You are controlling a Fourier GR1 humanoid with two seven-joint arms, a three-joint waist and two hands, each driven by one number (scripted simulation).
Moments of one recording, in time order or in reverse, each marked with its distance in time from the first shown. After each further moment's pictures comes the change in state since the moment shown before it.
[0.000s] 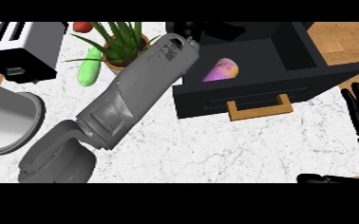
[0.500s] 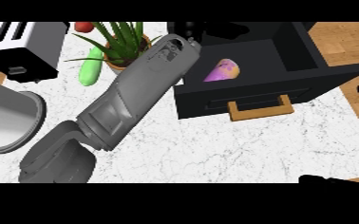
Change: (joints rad) left arm 0.009 0.000 0.000 -0.026 0.075 0.043 -0.015; right arm -0.005 -0.059 0.013 -0.065 0.135 0.005 -0.051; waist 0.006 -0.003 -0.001
